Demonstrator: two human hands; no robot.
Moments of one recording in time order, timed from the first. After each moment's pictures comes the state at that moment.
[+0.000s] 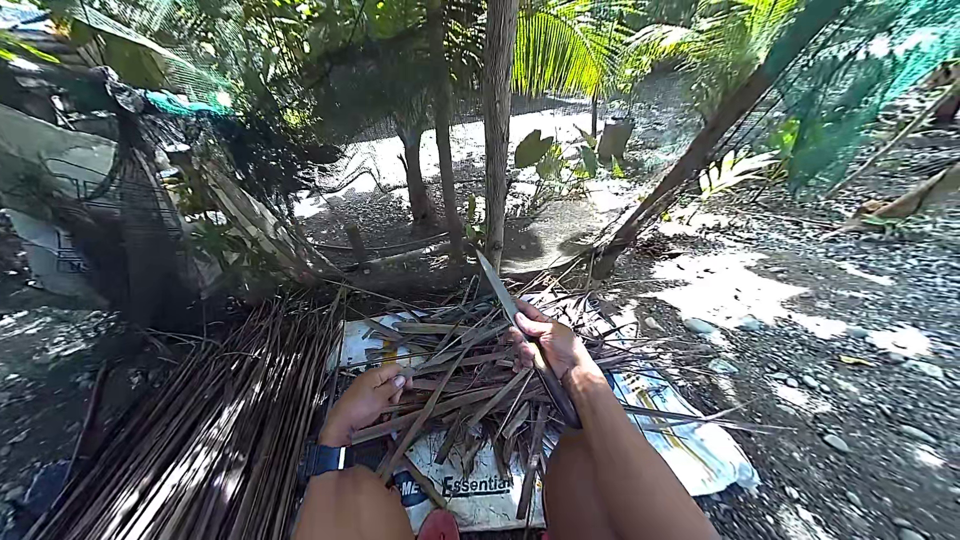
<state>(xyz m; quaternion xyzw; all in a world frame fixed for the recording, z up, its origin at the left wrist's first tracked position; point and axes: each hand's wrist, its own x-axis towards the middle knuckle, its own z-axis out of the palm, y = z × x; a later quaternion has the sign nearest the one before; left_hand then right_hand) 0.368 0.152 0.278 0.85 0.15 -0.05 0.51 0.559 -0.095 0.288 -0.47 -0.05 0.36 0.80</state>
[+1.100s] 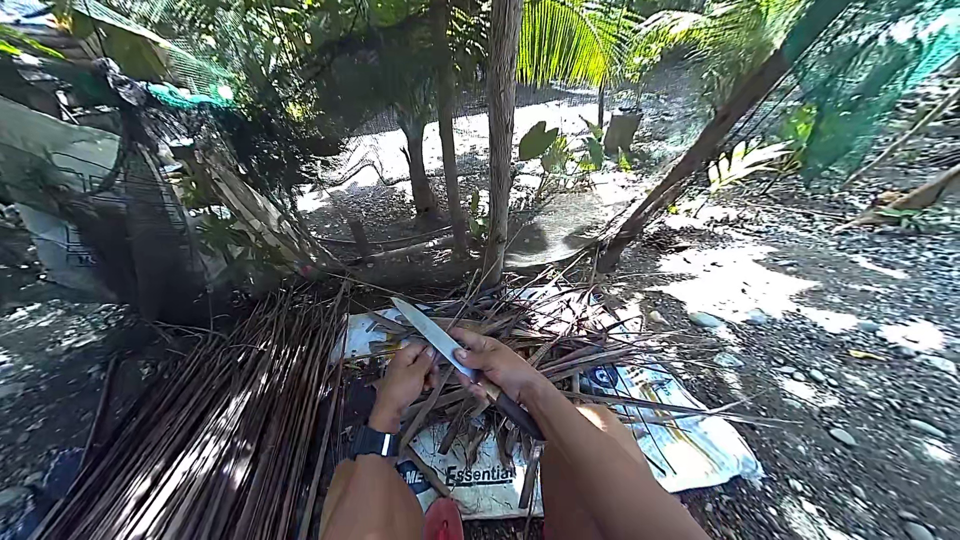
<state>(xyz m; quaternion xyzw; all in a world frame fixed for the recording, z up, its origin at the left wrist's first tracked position) 0.399 0.096 0.275 0.72 0.22 0.10 0.65 0.517 -0.052 0.264 -0.49 -0.29 0.51 0.64</state>
